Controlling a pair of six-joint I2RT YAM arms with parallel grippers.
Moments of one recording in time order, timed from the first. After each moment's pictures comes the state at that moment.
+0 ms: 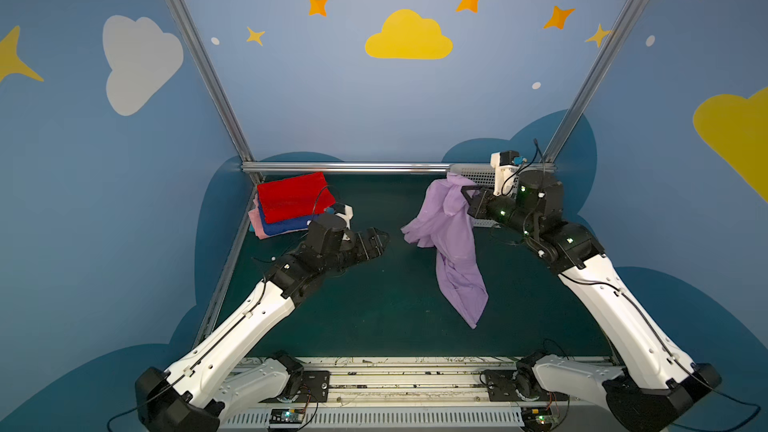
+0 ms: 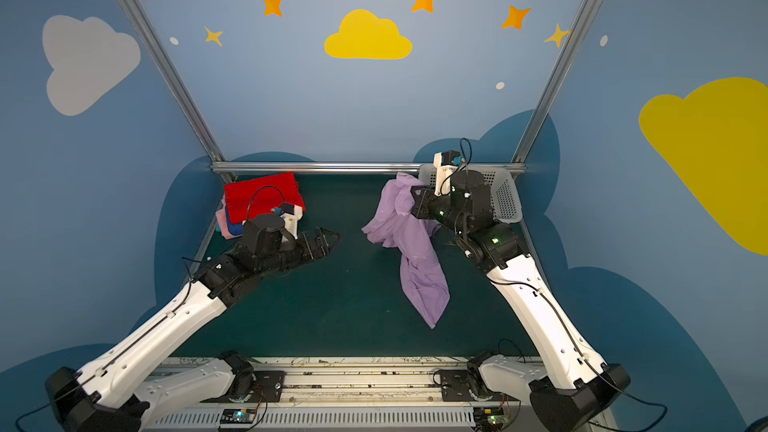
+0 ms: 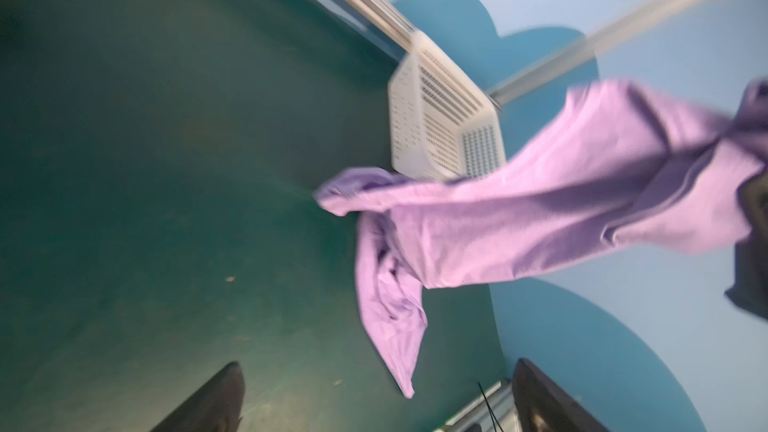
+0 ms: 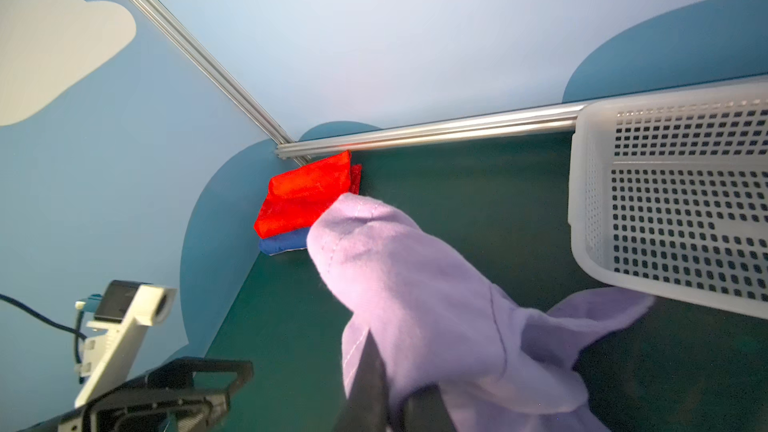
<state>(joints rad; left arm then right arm) -0.61 1.09 1.04 -0.48 0.14 -0.84 0.50 1.18 1.41 -0.53 -0.10 0.46</state>
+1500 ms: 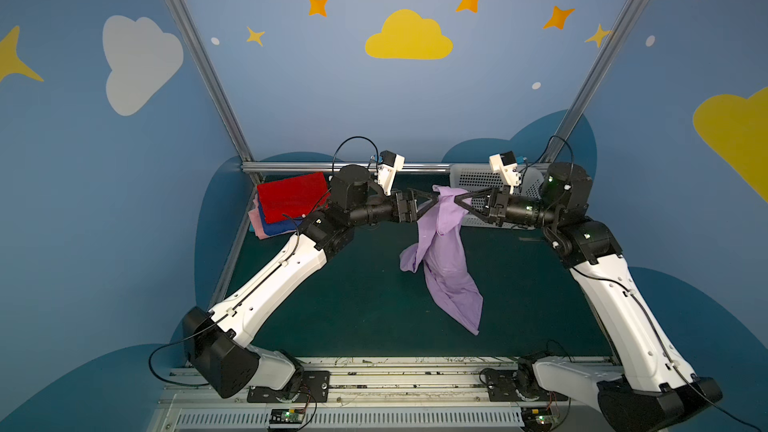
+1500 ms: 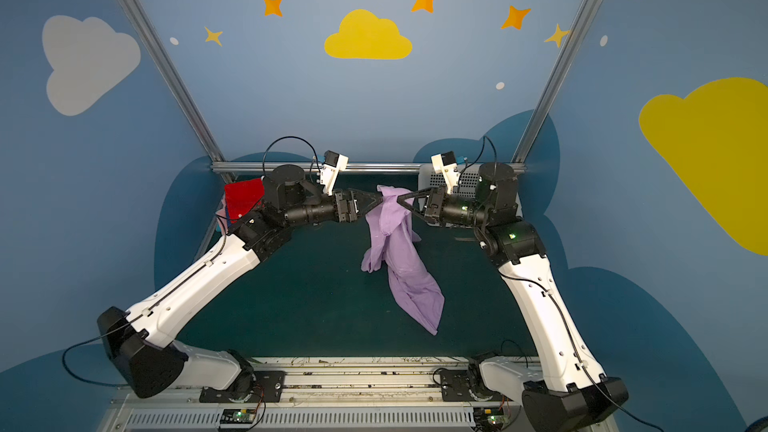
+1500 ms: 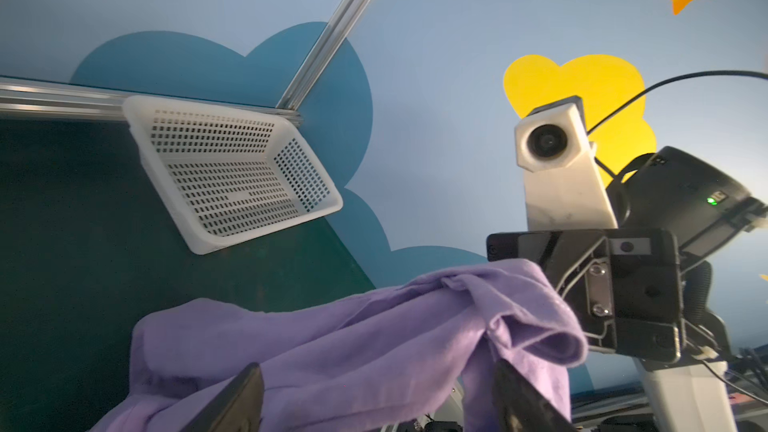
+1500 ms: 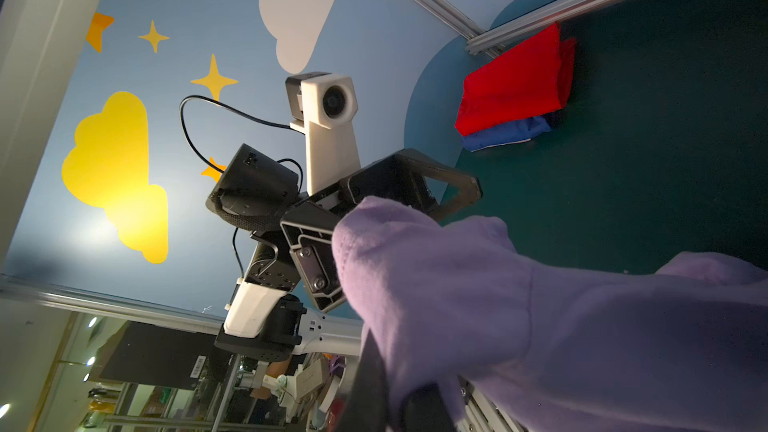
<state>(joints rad) -0.61 1.42 1.42 -0.18 0.55 -0.66 0.31 1.17 1.40 -0.46 -0.95 0.85</state>
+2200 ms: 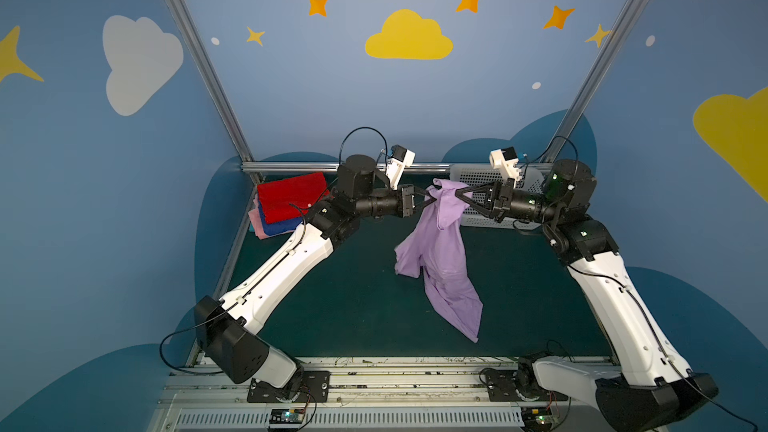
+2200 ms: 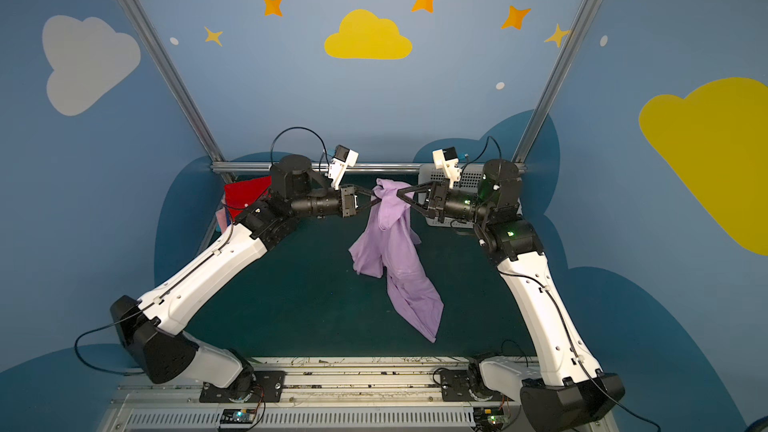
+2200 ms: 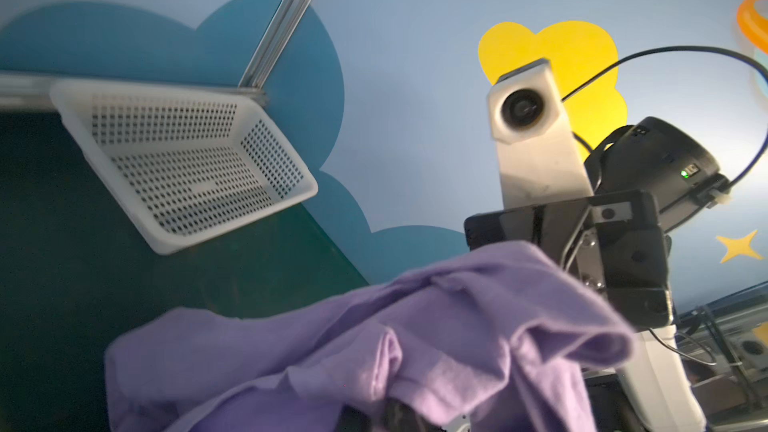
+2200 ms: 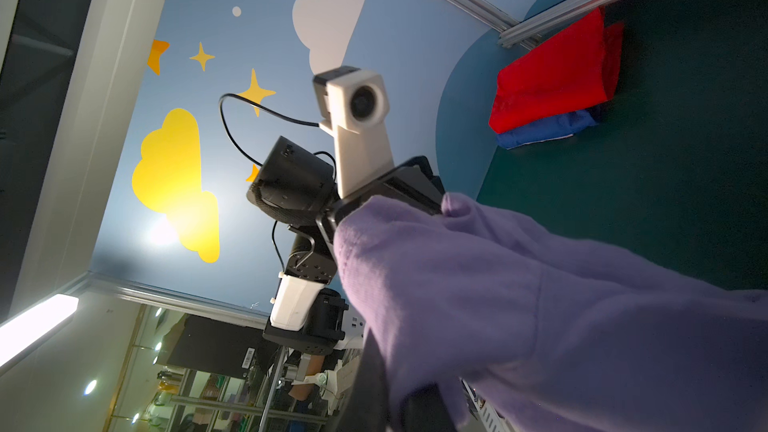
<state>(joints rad) -0.60 1.51 1.57 -0.26 0.65 -0.63 0.29 1.19 1.38 -0.32 -1.02 1.00</state>
